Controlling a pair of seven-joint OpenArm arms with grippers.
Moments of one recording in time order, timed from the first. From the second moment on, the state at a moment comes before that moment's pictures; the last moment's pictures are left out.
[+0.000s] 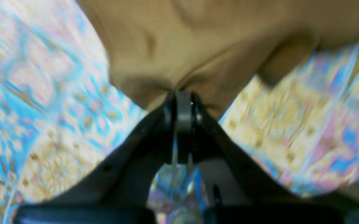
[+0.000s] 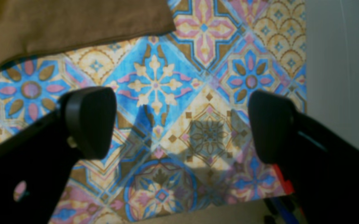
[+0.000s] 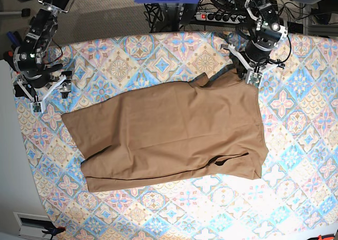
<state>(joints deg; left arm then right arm) 23.8 11.1 -28.1 119.8 0.4 -41.2 45.6 -12.1 14.0 31.8 107.7 10.2 26.4 -58.6</state>
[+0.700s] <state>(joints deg) -16.6 9.3 -18.4 97.2 12.7 -41.2 69.7 -13.5 13.8 31.6 107.8 10.2 26.4 -58.3</state>
